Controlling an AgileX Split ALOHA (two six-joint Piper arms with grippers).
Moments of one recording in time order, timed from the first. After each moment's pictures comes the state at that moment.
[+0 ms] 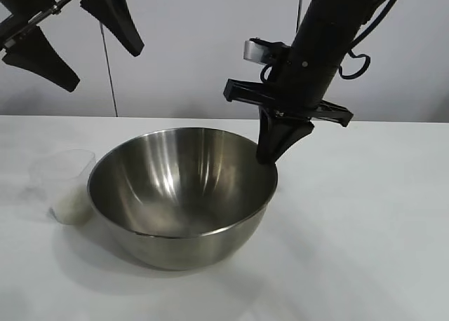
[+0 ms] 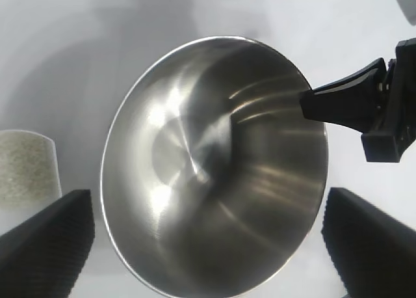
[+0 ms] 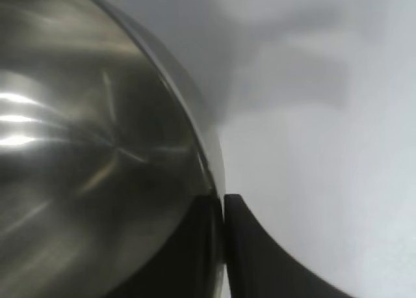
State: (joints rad) left arm -0.22 1.76 -1.46 -0.57 1.04 0.19; right arm 0.34 2.07 -1.61 0.31 1.00 -0.08
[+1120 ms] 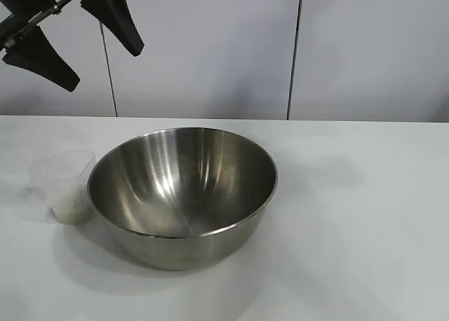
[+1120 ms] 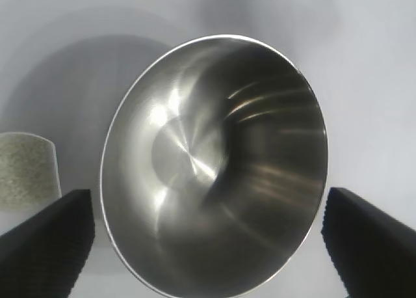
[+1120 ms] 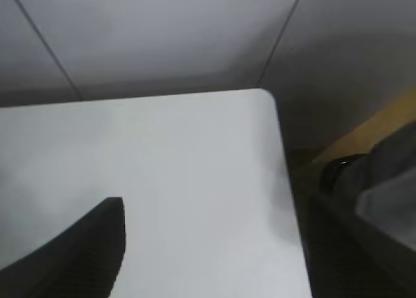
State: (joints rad) left arm -0.22 1.76 -1.46 -0.57 1.04 0.19; right arm -0.14 1.37 -1.80 -0.20 1.21 -0.01
